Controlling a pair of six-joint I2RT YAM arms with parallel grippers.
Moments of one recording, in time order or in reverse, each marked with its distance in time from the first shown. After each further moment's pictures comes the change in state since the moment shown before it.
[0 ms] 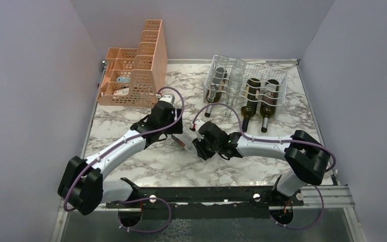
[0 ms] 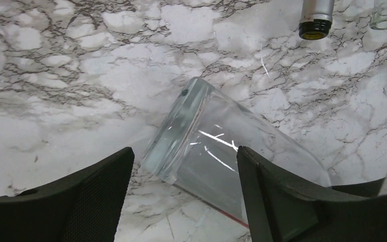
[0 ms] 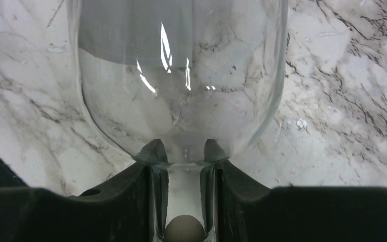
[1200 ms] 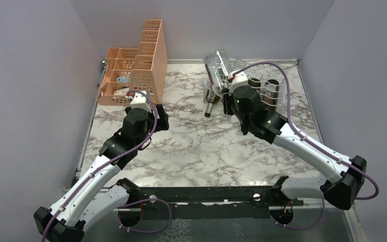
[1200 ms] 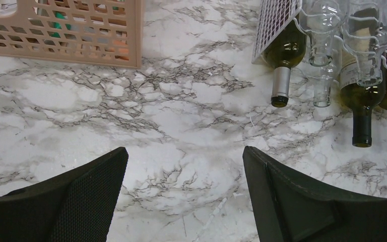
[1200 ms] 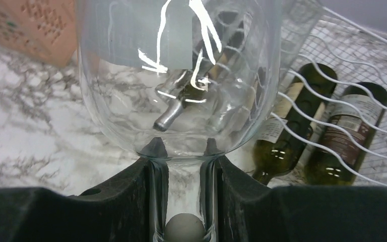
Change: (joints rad) left arm -0.002 -0.467 0.002 -0.142 -0.209 0.010; right arm -0.159 -0.381 0.295 -0.195 0.476 -0.068
